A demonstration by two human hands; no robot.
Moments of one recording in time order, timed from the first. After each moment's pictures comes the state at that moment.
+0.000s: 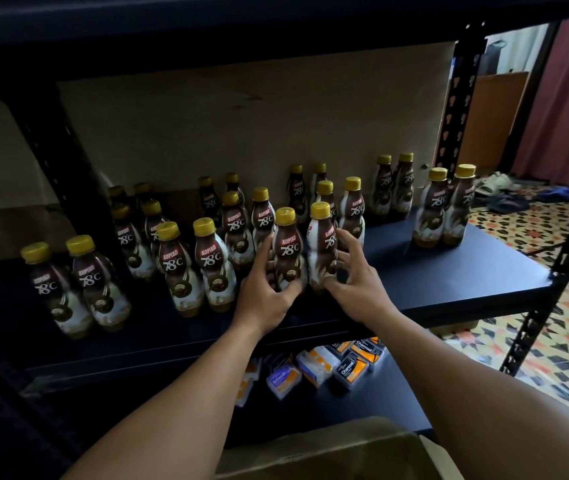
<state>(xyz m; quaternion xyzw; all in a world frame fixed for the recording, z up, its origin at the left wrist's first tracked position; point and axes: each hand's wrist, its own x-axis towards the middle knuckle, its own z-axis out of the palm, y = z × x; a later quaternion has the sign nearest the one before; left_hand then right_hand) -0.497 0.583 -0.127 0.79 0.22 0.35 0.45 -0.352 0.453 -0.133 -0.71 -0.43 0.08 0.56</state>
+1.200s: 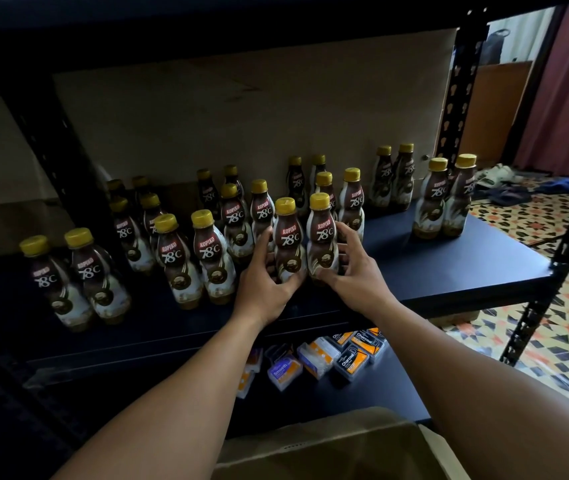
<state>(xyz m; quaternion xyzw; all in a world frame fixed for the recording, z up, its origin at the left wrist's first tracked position) -0.493 0.586 -0.131 0.80 0.23 0.34 0.43 -0.355 0.451 -0.129 -0.70 -0.43 0.09 0.56</state>
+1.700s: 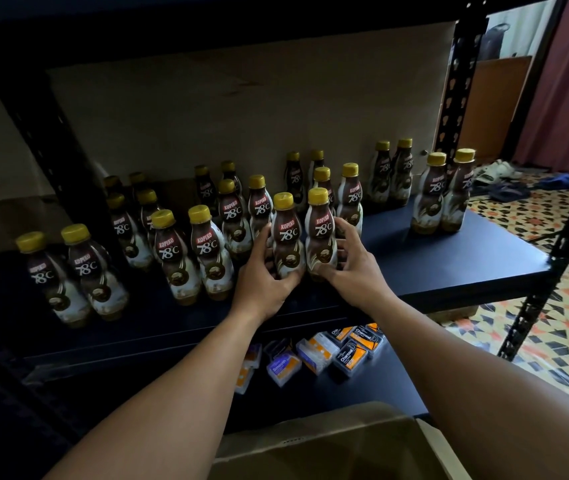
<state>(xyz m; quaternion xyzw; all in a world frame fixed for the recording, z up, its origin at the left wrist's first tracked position) -0.493 0.584 -0.130 0.80 0.22 0.35 0.43 -0.355 0.452 -0.128 -0.71 -0.43 0.09 0.56</state>
